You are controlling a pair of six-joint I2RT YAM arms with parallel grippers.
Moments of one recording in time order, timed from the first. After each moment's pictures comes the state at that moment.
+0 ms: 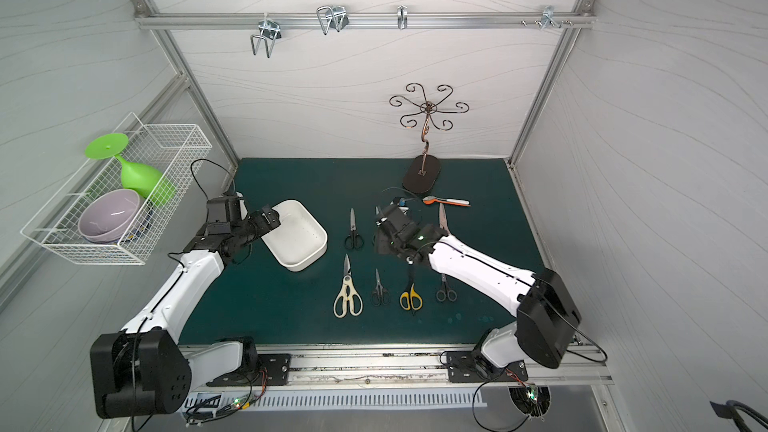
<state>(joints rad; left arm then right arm) 0.05 1.18 0.81 -0.37 0.05 -0.44 0.78 1.37 1.04 -0.52 0.25 0.62</state>
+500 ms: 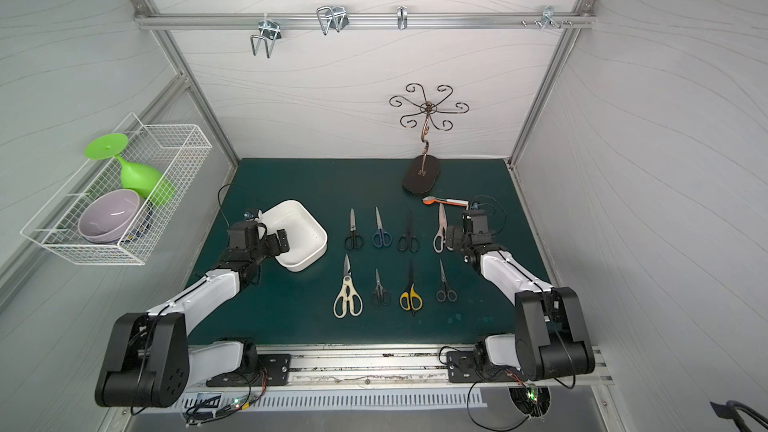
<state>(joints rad) 0.00 1.27 0.50 0.10 -0.11 -0.17 0.17 1.34 0.61 0.01 0.17 0.10</state>
